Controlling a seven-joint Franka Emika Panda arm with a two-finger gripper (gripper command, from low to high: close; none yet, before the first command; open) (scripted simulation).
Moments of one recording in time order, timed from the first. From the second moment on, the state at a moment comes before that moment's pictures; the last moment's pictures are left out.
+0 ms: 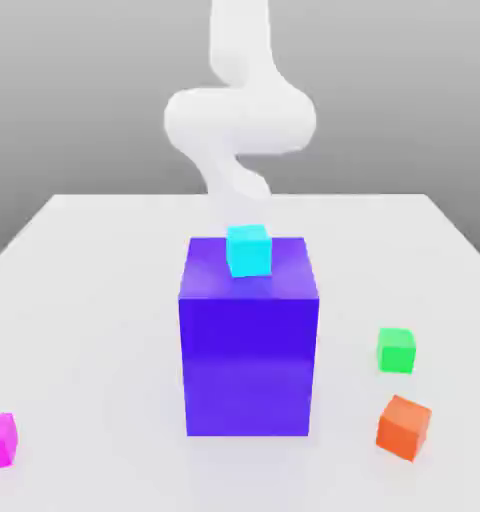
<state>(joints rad) -0.05 -0.71 -0.01 -2.30 0.00 2.33 0.86</state>
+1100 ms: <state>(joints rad) -0.50 0.49 -0.14 -2.30 0.19 2.78 1.38</state>
